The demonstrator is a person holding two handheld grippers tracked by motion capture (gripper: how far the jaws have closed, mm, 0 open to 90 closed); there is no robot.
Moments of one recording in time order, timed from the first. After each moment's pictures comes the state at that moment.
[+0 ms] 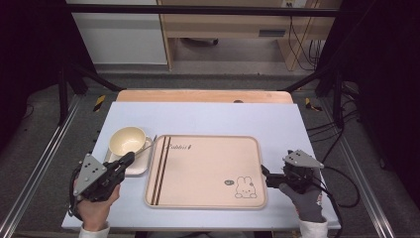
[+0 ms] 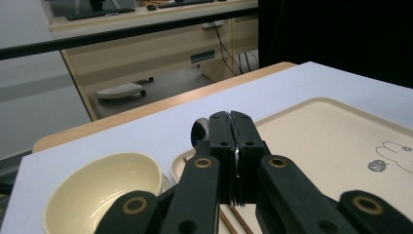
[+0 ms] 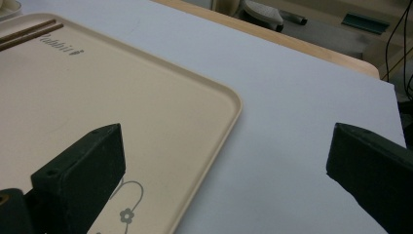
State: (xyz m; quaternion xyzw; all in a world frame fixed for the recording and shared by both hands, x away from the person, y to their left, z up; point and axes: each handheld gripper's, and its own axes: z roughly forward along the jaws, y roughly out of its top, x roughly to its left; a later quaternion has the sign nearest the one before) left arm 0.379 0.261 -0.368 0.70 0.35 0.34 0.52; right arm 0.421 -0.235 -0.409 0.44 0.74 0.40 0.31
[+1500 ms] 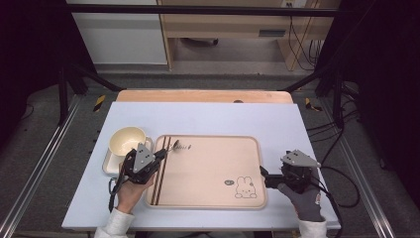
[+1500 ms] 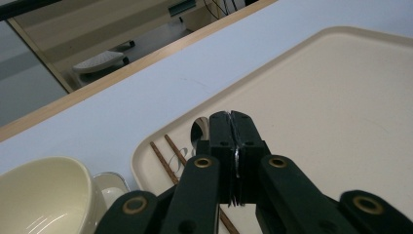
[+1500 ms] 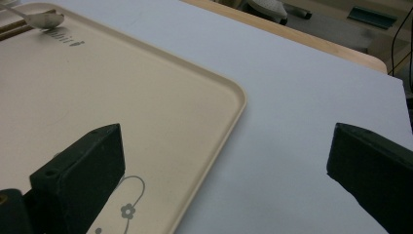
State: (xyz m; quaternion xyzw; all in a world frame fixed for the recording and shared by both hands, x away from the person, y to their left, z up) left arm 0.448 0.198 -0.421 0.78 0.32 0.32 0.43; right arm 0.423 -0.232 -0.412 0.44 0.75 0.39 0.31
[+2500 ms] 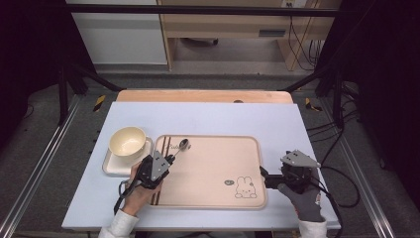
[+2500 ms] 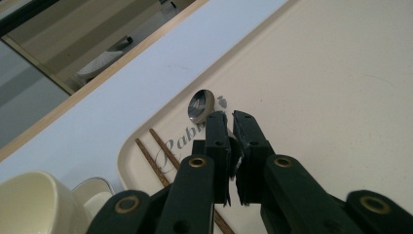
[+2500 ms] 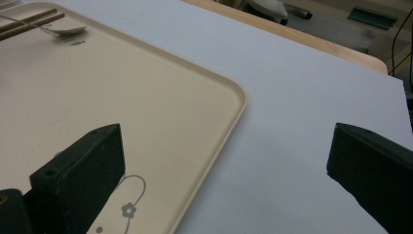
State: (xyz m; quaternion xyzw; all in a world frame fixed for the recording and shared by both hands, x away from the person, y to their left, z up) left arm 0.444 0.173 -0.438 0.82 0.26 0.35 0.36; right arm 0.423 -0.232 -0.412 0.44 0.75 0.39 0.31
